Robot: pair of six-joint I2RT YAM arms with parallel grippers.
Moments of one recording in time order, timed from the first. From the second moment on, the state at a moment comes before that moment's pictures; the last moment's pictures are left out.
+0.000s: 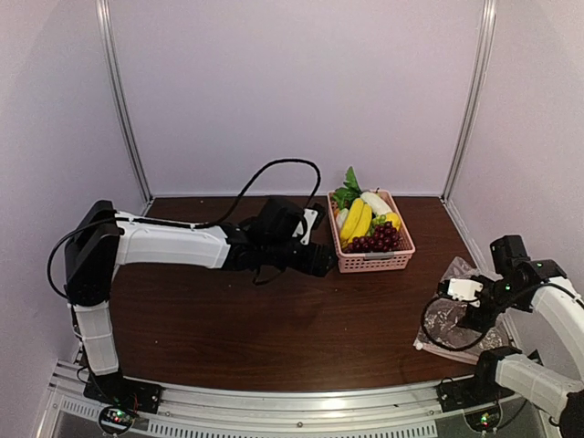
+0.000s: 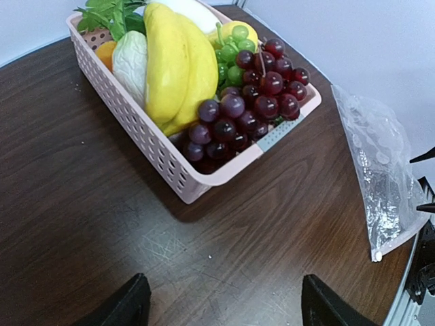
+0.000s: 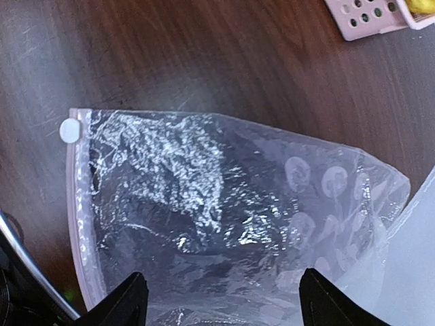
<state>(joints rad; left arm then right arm) -0.97 1.93 1.37 -0.03 0.01 -0.39 -0.01 0.75 0.59 -0.97 -0.14 -1.11</state>
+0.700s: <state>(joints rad) -0.99 1.93 1.35 -0.08 0.04 -0.37 -0.01 1.07 0.56 -0.97 -0.11 -1.23</state>
